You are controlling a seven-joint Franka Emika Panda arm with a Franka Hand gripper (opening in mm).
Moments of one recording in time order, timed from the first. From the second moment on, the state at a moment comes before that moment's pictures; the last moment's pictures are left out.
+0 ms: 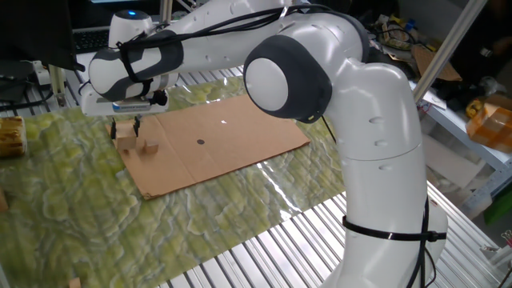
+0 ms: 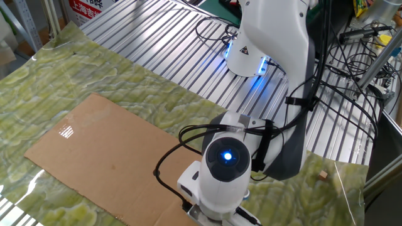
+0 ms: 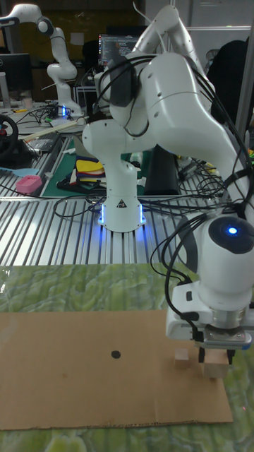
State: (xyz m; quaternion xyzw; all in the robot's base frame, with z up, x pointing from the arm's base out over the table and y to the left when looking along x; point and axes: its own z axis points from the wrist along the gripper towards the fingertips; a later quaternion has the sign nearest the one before) arm 0.643 0.195 0.110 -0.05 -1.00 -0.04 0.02
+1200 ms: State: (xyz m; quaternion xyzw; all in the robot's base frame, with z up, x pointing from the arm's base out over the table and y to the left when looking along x) arm 0.632 0.185 0.110 -0.07 -1.00 0.00 0.05
